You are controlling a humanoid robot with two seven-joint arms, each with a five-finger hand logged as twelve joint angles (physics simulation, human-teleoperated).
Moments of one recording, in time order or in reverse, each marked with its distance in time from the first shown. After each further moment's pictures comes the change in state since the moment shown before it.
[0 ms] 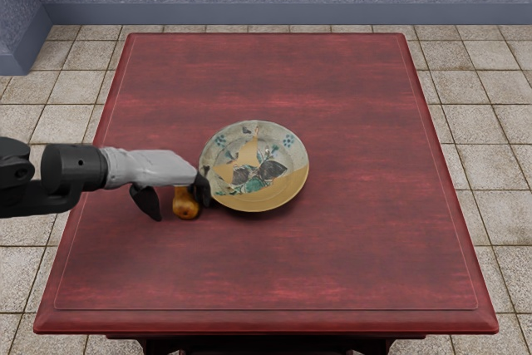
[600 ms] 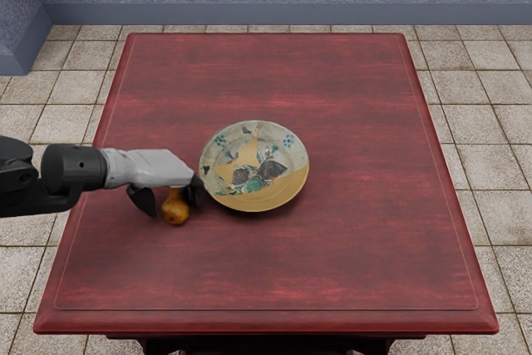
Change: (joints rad) left arm 0.009 -0.021 0.005 0.038 0.091 0.004 0.000; right arm 0.000 0.000 0.000 0.000 0.000 0.000 0.000
